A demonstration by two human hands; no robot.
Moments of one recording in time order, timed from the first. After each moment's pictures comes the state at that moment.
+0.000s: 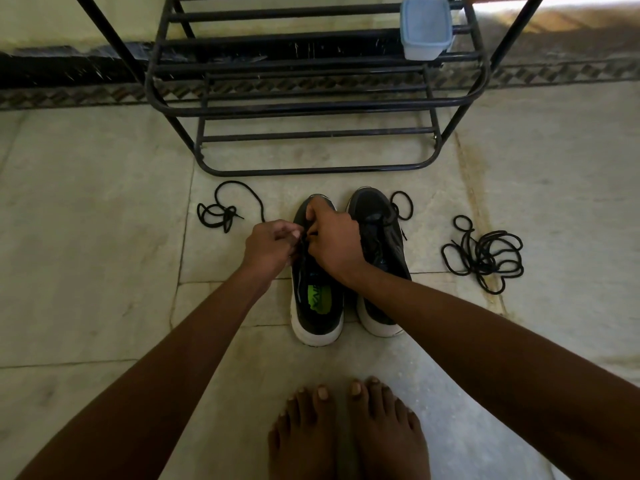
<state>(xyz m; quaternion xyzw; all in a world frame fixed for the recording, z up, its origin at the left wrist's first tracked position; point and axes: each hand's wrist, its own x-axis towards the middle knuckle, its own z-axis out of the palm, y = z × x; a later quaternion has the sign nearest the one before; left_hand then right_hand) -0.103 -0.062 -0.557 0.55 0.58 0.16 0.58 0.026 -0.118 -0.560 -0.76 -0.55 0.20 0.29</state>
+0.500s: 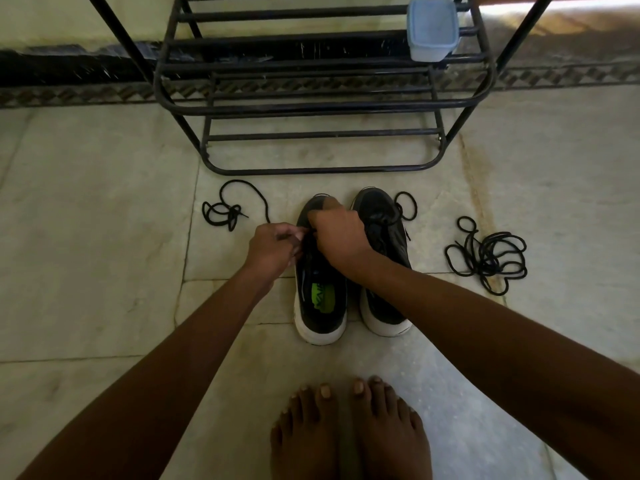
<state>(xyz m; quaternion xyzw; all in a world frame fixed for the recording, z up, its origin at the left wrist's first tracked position) -0.105 -0.065 -0.553 0.52 0.57 0.16 0.61 0.033 -0.107 -0.544 -0.76 -0.63 0.14 0.06</state>
